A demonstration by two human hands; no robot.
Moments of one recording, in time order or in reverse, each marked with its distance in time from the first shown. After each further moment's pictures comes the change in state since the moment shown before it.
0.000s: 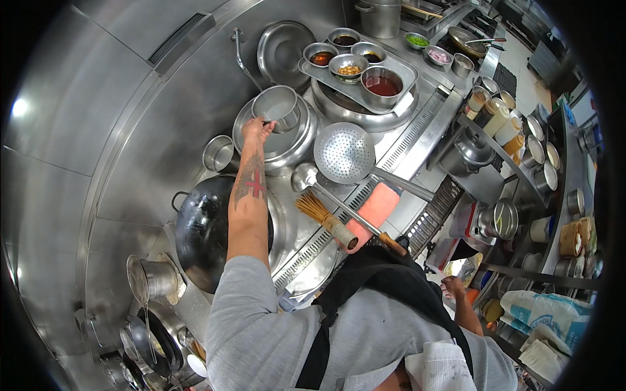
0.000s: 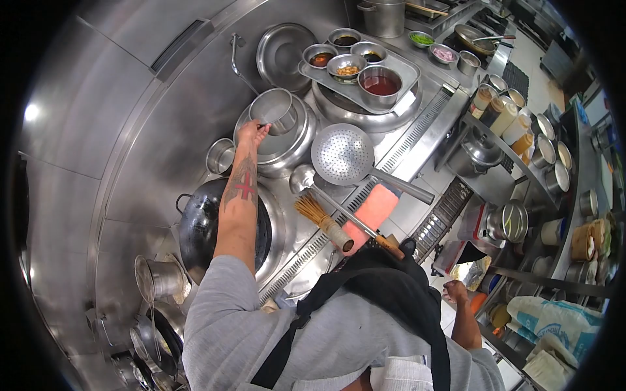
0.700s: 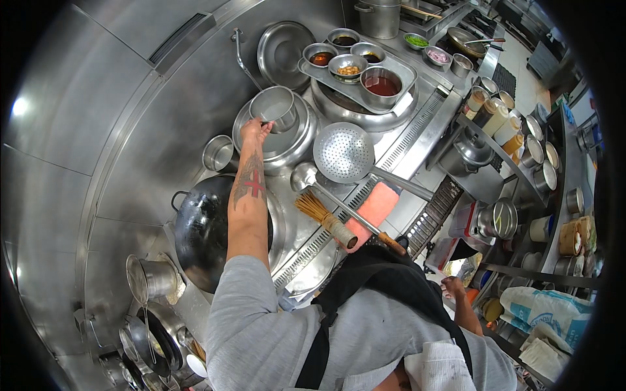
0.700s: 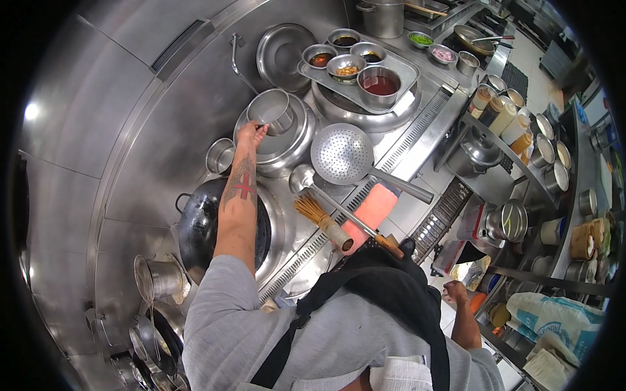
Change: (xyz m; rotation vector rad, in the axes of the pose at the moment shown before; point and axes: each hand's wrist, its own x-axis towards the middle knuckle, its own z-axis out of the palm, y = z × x) left_hand 0.007 -0.003 -0.008 -0.093 0.024 0.011; right_hand 0.008 0.009 0.000 0.027 -0.008 0.021
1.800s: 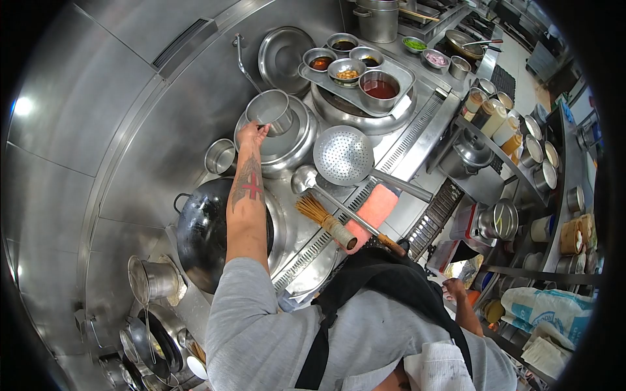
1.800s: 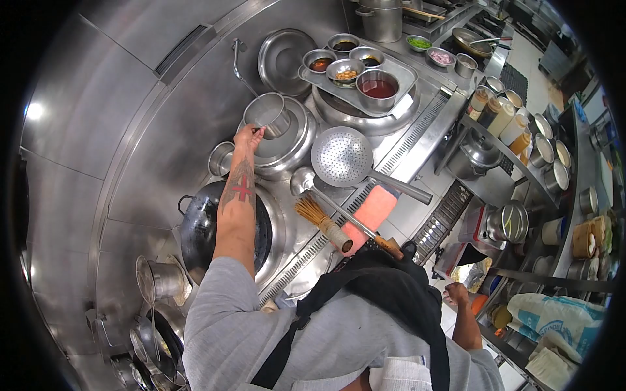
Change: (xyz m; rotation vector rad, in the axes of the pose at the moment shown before) left_hand 0.002 0.010 -0.006 -0.029 0.046 -0.002; right_hand 0.000 0.006 -0.003 -0.050 -0.004 -0.028
